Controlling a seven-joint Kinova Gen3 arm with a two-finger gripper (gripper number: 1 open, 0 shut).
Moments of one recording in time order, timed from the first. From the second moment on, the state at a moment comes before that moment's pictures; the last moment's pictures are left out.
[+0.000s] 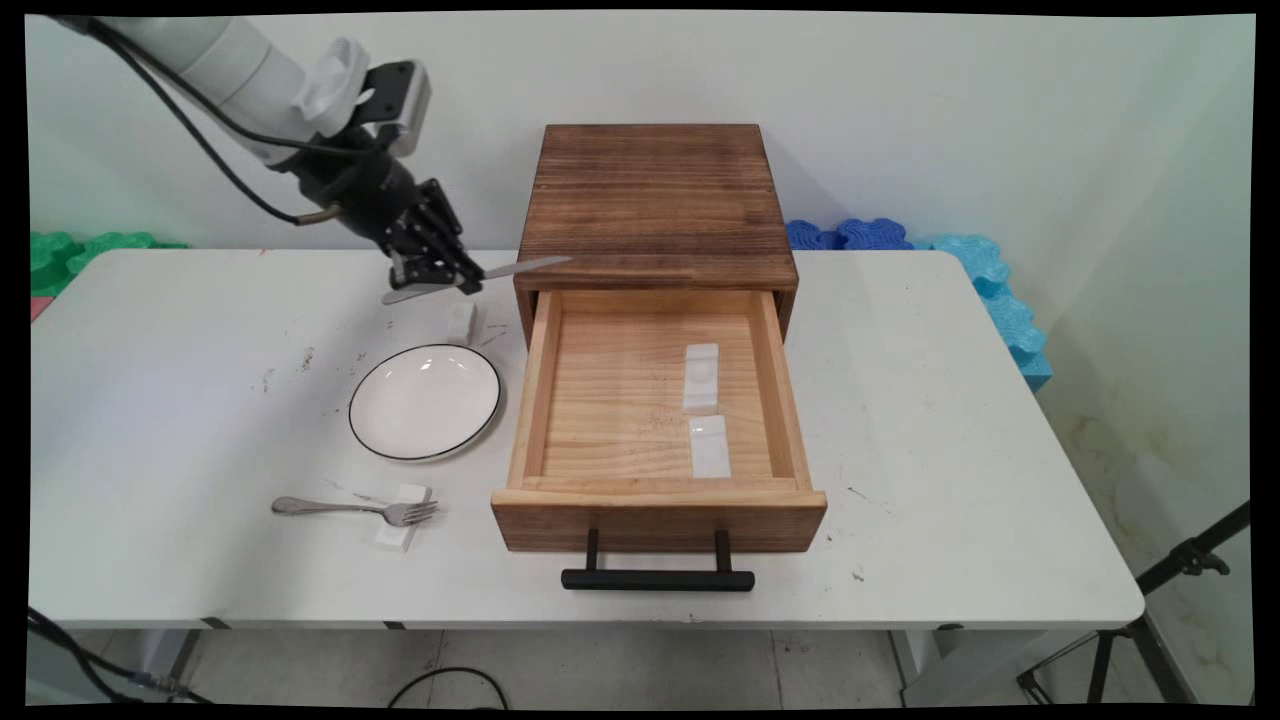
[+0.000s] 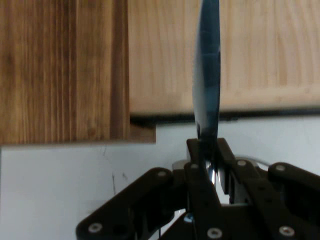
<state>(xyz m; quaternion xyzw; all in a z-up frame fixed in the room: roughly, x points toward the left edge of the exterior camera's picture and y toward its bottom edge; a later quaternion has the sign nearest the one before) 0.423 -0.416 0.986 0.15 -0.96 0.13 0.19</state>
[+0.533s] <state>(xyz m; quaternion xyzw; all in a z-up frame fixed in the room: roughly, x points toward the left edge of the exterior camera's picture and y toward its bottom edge) 0.359 -0.425 0.995 0.14 -0.96 0.14 0.22</state>
